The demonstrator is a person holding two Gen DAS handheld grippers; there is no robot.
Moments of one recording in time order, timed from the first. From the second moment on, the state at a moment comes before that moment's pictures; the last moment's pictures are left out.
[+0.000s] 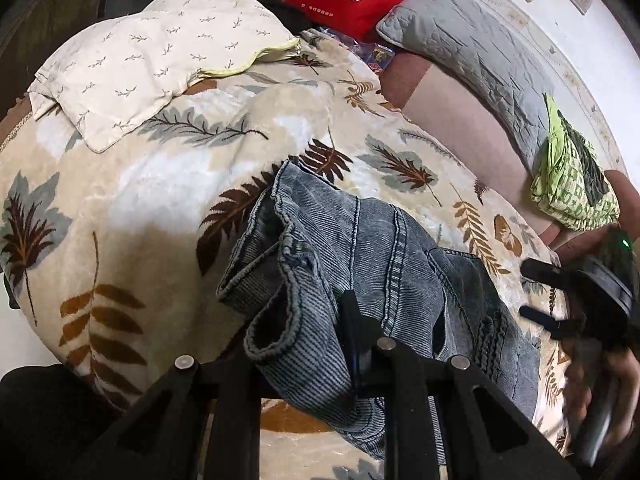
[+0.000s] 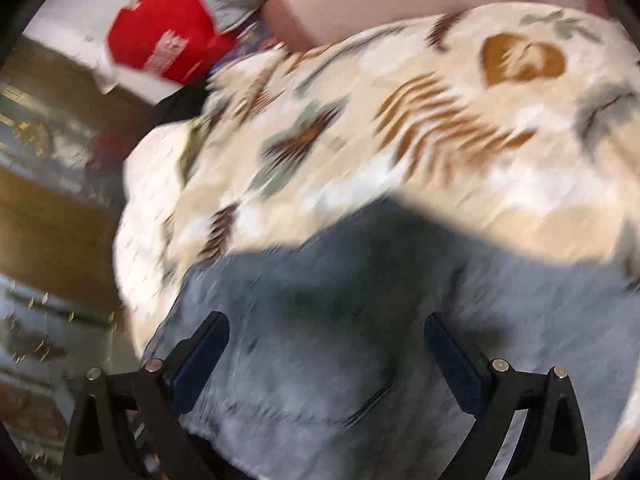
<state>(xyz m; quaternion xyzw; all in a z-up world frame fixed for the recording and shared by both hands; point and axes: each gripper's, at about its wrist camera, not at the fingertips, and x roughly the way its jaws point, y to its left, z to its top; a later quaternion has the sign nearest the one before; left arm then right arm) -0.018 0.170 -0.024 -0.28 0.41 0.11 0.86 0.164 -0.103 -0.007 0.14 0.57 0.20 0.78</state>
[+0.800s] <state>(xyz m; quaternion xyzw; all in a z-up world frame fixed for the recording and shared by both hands) 0.022 0.157 -0.047 -0.21 0.49 0.09 0.84 0.199 -0.022 -0.040 -0.21 0.51 0.18 0.82</state>
